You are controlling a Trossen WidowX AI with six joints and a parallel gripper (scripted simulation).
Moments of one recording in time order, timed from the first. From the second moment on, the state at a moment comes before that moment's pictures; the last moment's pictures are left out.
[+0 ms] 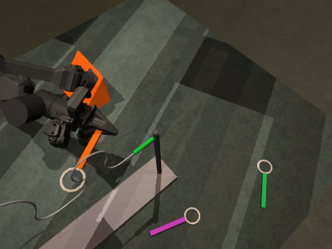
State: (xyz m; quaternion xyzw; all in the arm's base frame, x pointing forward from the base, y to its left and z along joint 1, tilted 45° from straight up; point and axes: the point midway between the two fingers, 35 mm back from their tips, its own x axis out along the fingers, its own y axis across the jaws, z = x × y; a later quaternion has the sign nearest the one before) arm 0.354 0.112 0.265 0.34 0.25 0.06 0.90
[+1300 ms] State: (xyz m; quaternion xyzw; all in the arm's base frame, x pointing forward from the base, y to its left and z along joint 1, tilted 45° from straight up) arm 0.357 0.052 0.249 -0.09 0.23 -0.06 0.97
